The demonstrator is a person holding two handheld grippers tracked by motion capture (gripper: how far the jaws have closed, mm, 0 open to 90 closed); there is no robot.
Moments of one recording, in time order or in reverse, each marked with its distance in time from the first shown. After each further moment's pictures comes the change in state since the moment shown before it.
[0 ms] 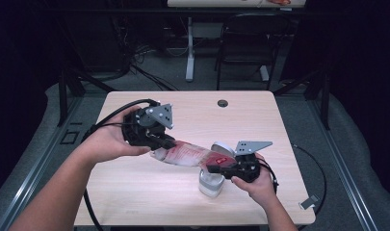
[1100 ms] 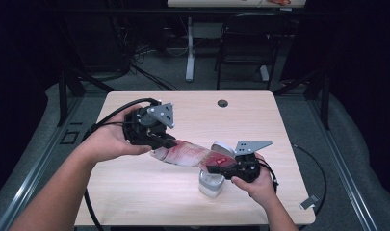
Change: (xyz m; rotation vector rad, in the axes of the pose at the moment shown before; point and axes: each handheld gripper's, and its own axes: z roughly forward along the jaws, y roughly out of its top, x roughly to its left) left arm 0.001 0.003 0.000 0.003 0.001 0.002; right arm -0.001 -0.001 0.001 0.002 0.010 0.004
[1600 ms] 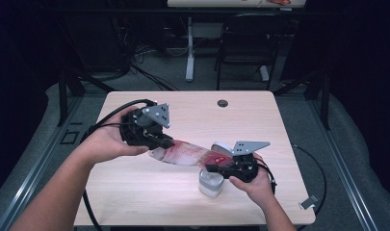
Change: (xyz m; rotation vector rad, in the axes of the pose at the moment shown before) left arm 0.004 -0.011 0.004 -0.026 -0.004 -0.022; right arm 0.001 0.001 0.004 0.003 -0.046 -0.017
